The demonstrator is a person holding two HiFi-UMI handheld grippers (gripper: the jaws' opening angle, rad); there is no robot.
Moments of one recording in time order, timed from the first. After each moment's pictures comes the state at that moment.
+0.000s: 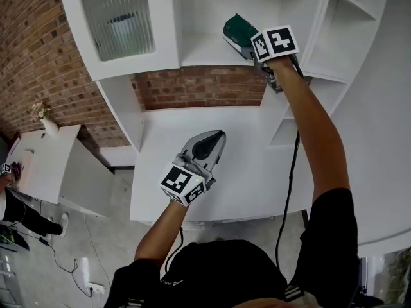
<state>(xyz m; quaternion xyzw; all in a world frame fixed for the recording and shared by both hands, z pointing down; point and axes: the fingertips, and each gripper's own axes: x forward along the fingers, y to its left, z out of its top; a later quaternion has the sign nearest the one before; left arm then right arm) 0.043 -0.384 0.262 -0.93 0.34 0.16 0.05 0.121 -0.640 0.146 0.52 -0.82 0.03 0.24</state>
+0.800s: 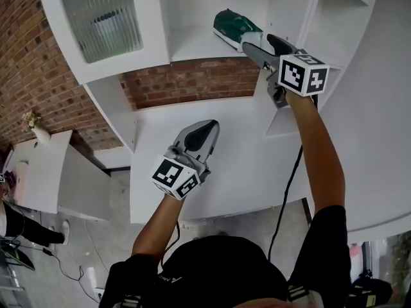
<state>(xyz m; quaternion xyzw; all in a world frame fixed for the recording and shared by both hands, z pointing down) 0.027 -0.394 0.249 -0.93 0.31 0.18 0.04 0.129 -0.554 0.108 0.45 -0.89 -0.05 -0.01</state>
